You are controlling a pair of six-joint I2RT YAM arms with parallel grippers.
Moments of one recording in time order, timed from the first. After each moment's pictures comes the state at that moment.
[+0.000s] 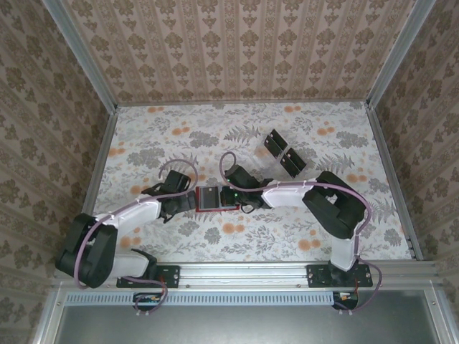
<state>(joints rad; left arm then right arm) -0.50 1.31 0.56 -0.43 -0.21 -0.64 0.83 1.89 1.03 -0.01 -0.10 0.76</state>
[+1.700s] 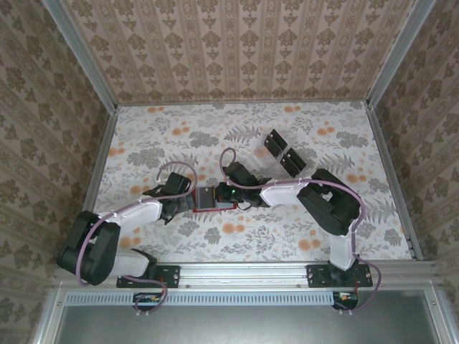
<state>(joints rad) -0.50 1.33 0.53 -0.39 -0.27 -0.69 0.81 1.94 1.04 0.13 -0.19 0.82</state>
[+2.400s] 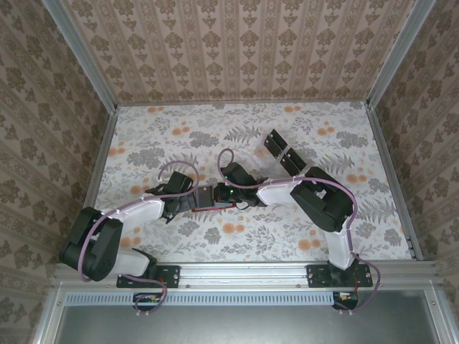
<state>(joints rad) -0.51 1.36 0.55 -0.39 -0.29 -0.70 0.81 2.00 1.07 0.15 -0.20 0.82</state>
